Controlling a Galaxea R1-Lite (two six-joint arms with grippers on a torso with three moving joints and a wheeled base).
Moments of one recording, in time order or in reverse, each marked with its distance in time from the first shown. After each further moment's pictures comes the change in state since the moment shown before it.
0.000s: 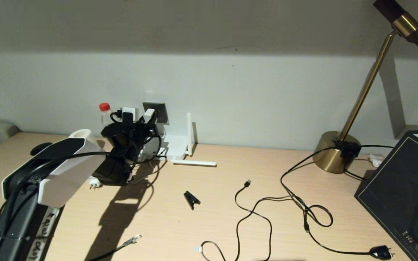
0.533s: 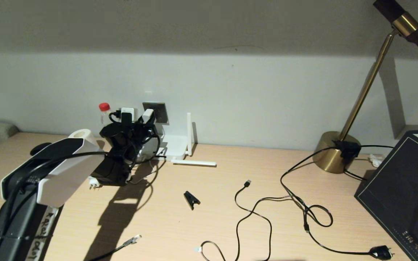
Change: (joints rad) left arm 0.009 -0.001 0.002 -0.001 -0.002 0.000; right arm 0.000 0.000 0.000 0.000 0.000 0.000
